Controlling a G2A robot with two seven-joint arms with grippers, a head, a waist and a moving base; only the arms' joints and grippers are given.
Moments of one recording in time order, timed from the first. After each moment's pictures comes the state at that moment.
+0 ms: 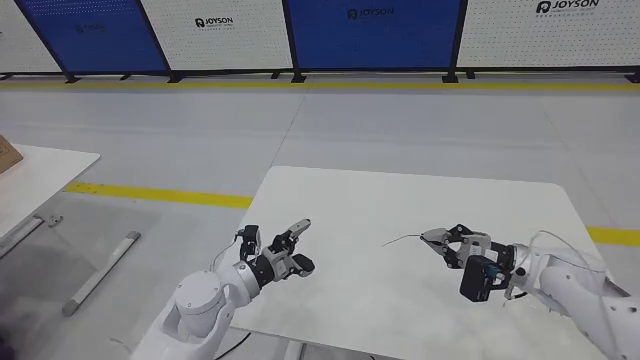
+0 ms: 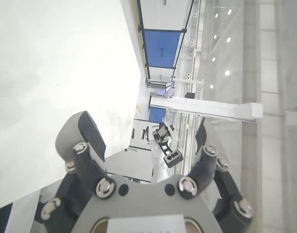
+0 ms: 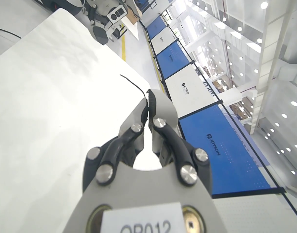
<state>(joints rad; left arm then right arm) 1.73 -1.13 -1.56 -1.92 -0.53 0.33 -0.50 -0.68 -0.75 0.41 -1.44 -1.57 -0.31 -0.71</state>
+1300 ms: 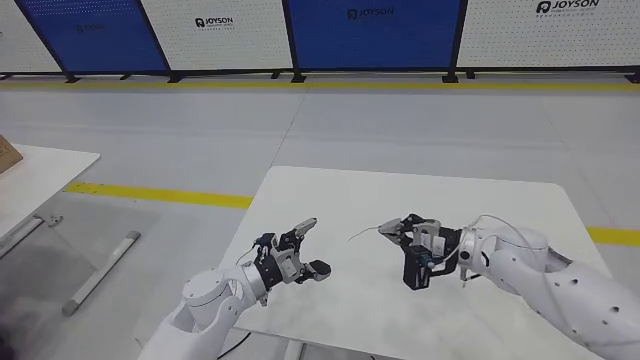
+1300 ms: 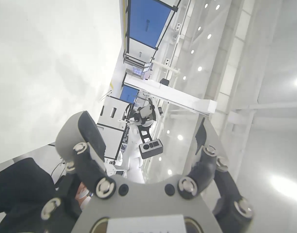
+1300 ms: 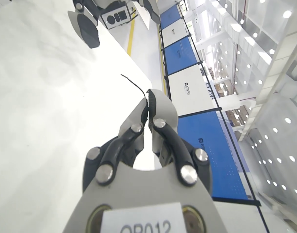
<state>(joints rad) 1.67 -1.10 -1.48 -1.84 -0.82 0.34 -0.51 -0.47 -0.90 0.17 -1.43 -1.57 -0.27 -0.46</state>
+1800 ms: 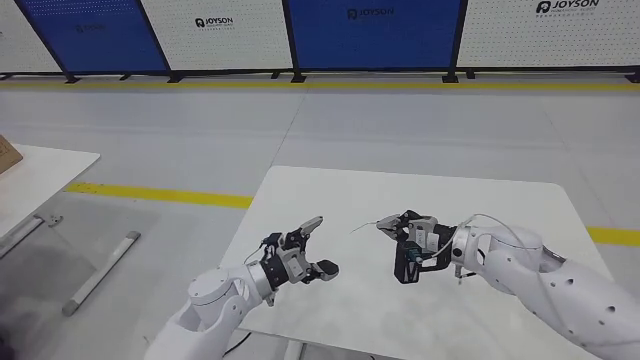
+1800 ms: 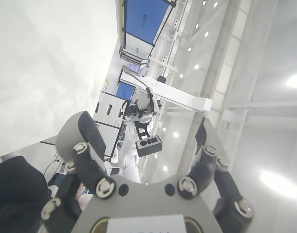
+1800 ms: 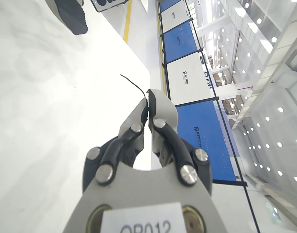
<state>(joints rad) 1.65 -1.10 -1.43 -1.86 -0.88 0.34 -0.50 -0.46 -0.91 0.17 -1.45 -1.57 -0.26 -0.38</state>
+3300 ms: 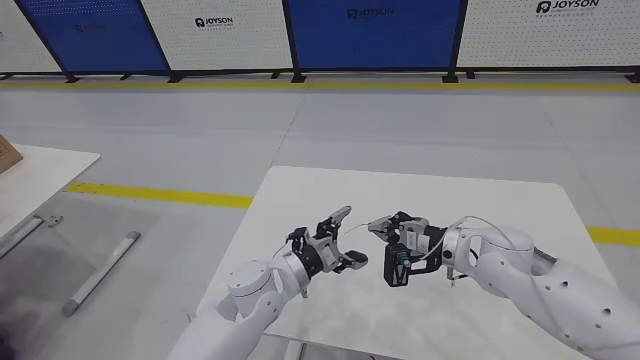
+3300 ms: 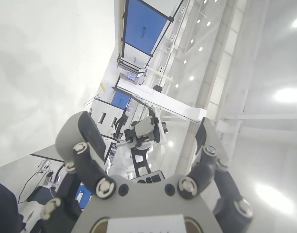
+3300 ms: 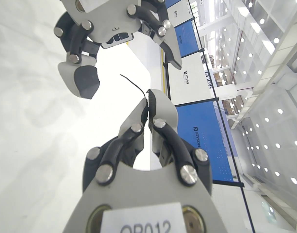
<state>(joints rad) 1.48 -1.11 -1.19 -1.82 -0.96 0.28 -0.17 -0.46 -0.92 0.17 -1.51 -1.57 -0.27 -0.30</state>
